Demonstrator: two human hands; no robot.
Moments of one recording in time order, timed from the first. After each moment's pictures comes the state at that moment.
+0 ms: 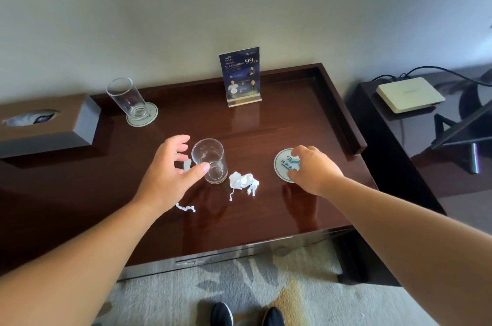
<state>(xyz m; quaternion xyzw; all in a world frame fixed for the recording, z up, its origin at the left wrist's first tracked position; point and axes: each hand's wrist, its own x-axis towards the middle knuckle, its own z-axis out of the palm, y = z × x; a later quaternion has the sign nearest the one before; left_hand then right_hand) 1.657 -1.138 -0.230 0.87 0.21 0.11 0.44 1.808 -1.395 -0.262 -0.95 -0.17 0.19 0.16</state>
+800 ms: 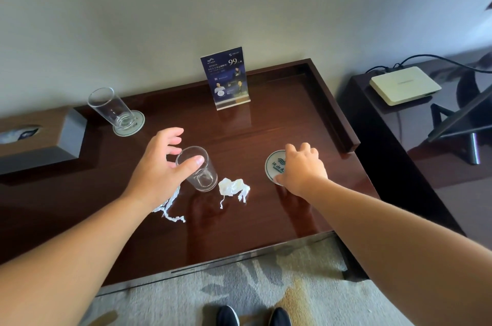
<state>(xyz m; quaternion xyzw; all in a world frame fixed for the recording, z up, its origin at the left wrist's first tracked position) 1.689 -1.146 -0.214 0.88 0.20 0.10 0.41 1.819 -1.385 -0.284 -0.97 -0.14 0.16 0.10</state>
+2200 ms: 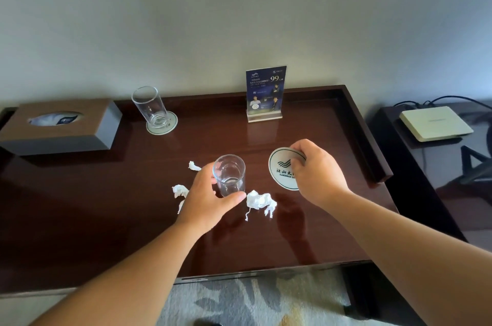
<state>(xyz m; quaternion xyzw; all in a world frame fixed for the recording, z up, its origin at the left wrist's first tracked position) 1.668 -1.153 -0.279 0.83 0.25 0.07 0.49 1.801 -1.345 -0.224 -0.91 -0.19 0.08 0.35</state>
